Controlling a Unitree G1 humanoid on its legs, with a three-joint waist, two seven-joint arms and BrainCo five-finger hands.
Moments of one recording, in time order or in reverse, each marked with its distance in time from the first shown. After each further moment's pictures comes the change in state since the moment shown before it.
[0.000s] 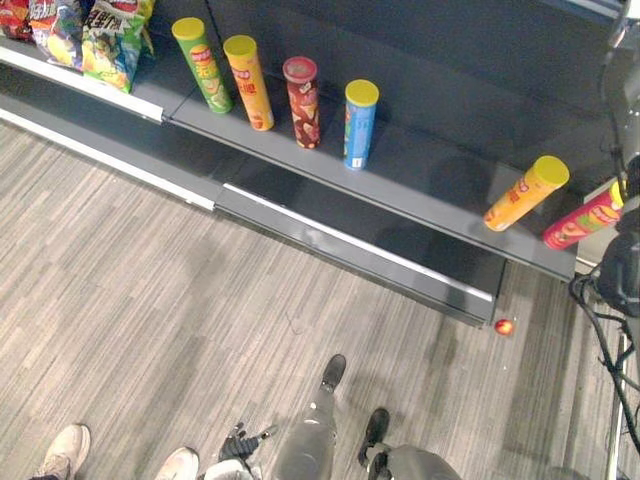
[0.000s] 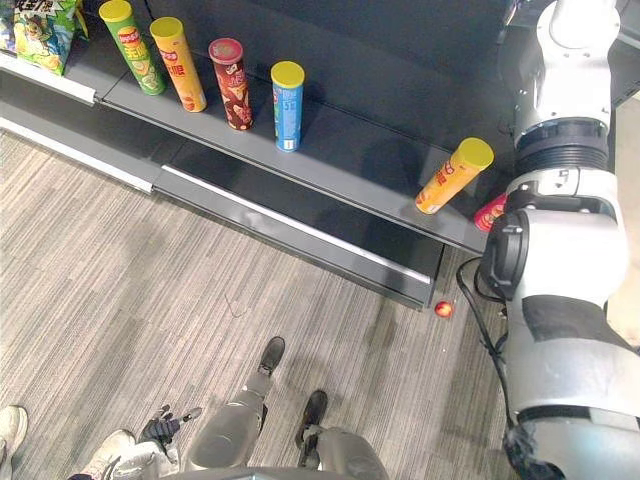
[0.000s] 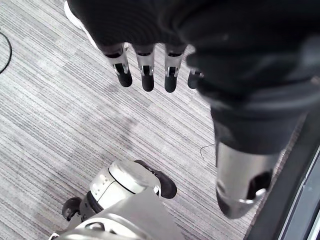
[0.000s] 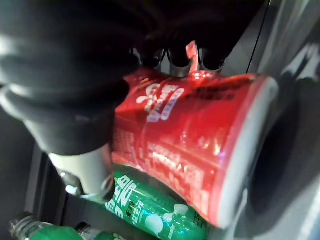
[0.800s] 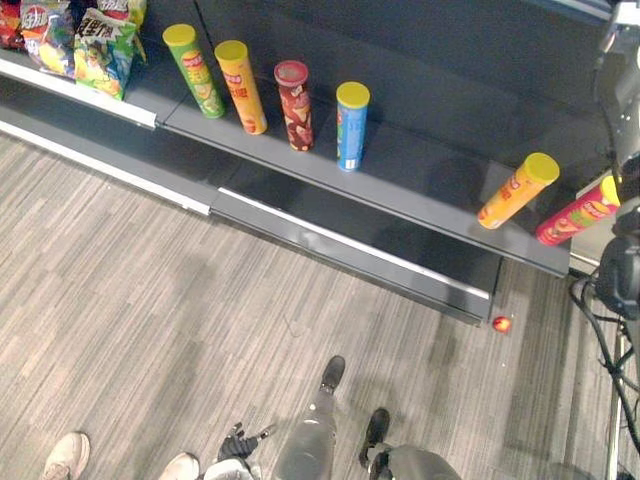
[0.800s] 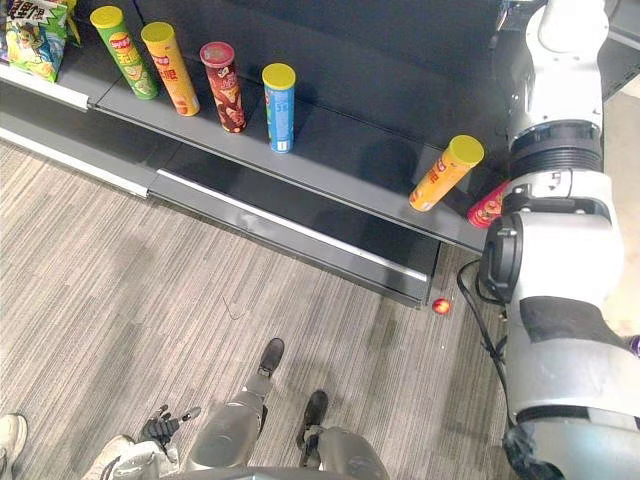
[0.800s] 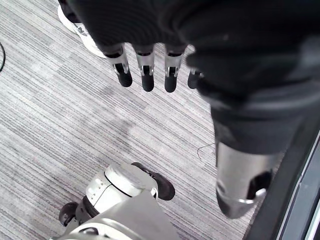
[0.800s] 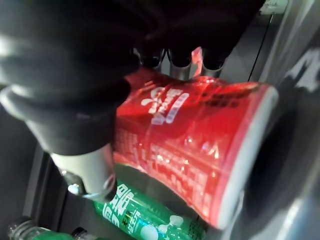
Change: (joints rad) left arm 0.000 0.000 0.000 -0.001 0.001 0.000 0.020; right arm 0.015 0.003 0.036 -0.016 -0.001 -0.008 -0.029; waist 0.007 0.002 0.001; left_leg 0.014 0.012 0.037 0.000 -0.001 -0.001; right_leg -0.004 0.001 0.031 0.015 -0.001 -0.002
